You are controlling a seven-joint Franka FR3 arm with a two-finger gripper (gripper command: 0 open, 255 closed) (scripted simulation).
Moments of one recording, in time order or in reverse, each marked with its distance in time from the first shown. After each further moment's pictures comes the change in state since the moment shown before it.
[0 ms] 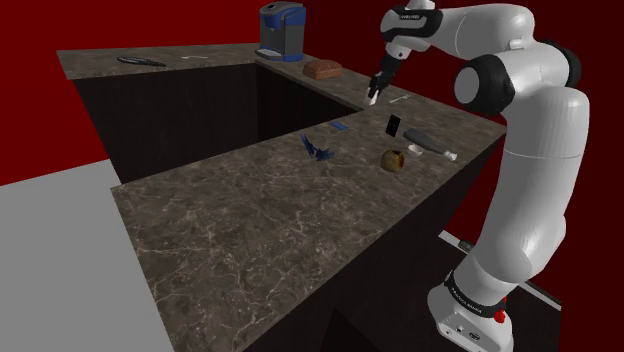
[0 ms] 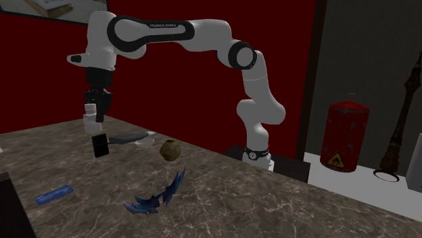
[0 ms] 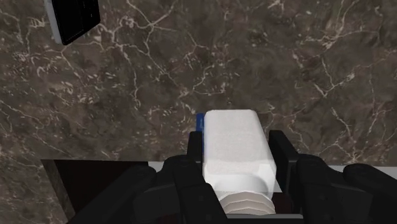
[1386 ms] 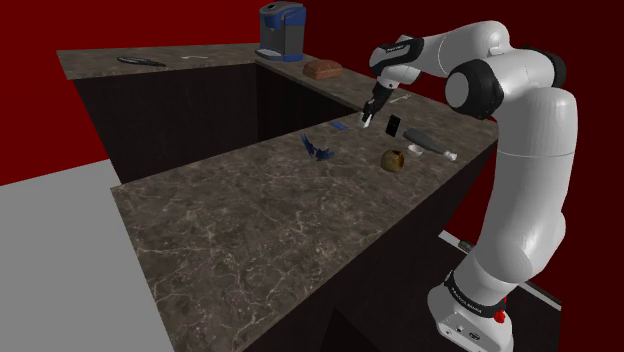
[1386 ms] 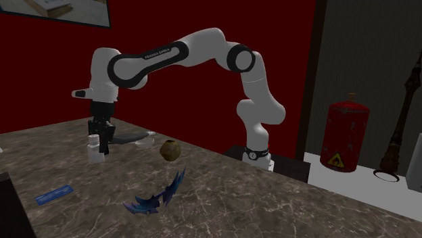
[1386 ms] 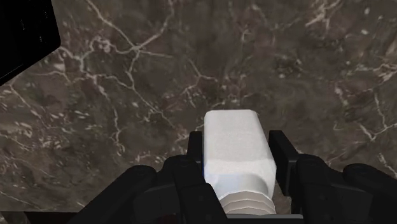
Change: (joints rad) arm 0.005 0.055 0.024 -0.199 0.056 0.239 -0.073
